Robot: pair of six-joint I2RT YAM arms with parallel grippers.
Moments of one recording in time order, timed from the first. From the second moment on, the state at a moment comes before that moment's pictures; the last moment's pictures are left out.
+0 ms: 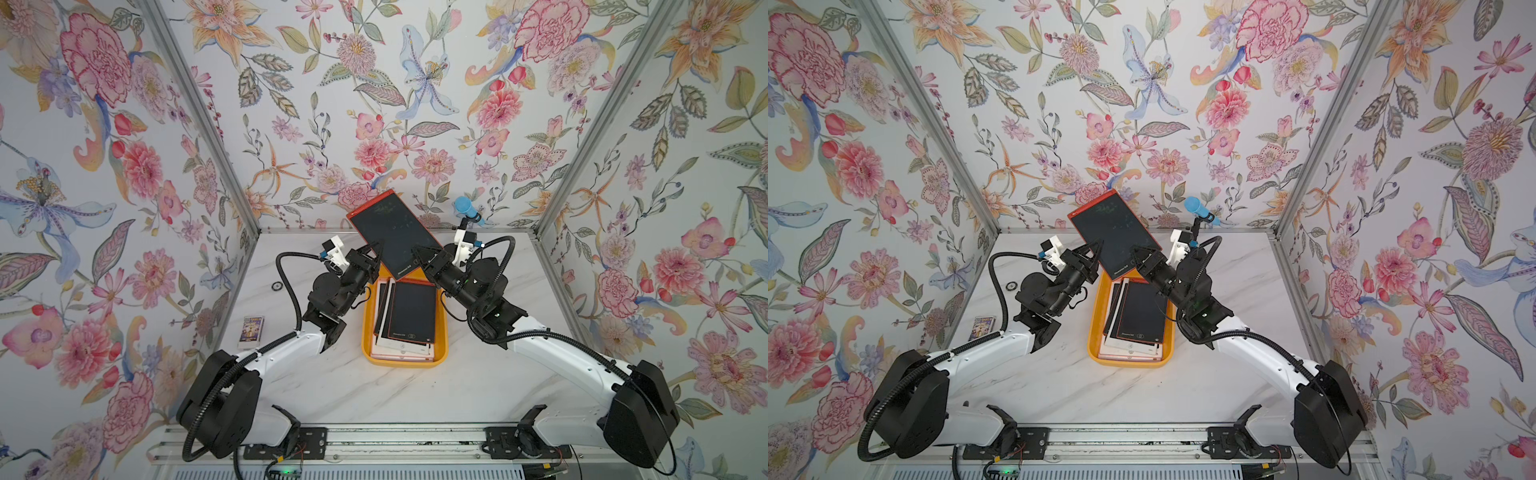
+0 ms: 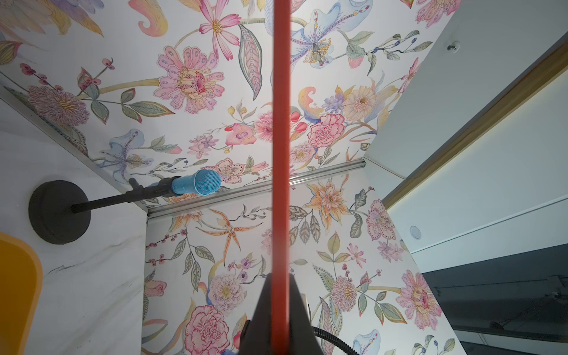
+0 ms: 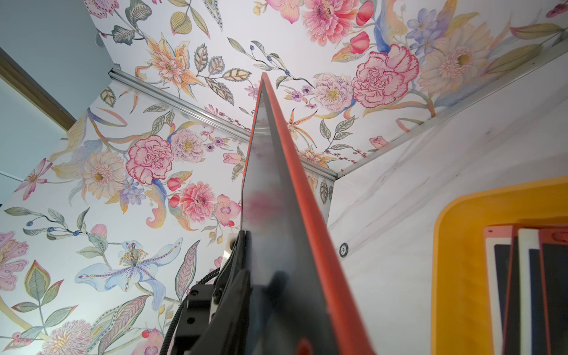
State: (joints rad) left arm -0.57 1.40 0.78 0.94 0.03 -1.50; right arm 0.69 1.32 0.95 0.44 -0.04 1.15
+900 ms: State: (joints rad) left arm -0.47 1.50 0.78 0.97 0.19 -1.51; right arm 0.37 1.36 1.06 0.24 -0.36 1.17
